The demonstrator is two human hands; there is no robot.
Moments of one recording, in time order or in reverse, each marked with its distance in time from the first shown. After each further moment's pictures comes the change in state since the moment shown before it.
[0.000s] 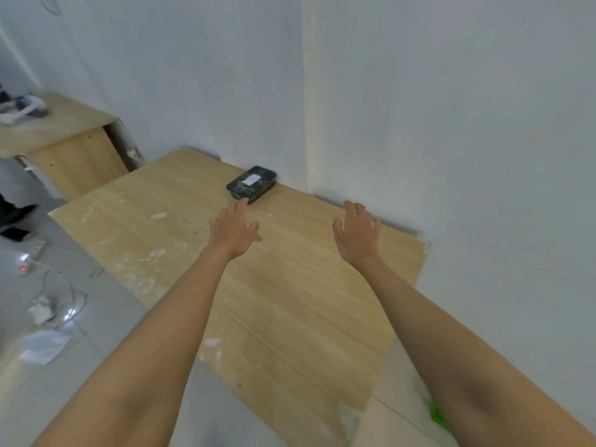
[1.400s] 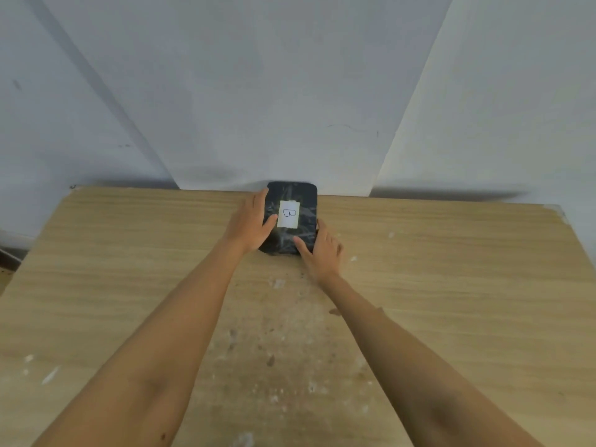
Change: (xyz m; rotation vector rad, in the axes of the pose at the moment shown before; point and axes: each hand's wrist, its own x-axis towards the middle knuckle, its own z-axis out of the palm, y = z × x) left_hand 0.470 -0.202 0.129 -0.138 -0.406 0.643; right_hand 0.273 -0.225 0.341 0.421 -0.086 0.717
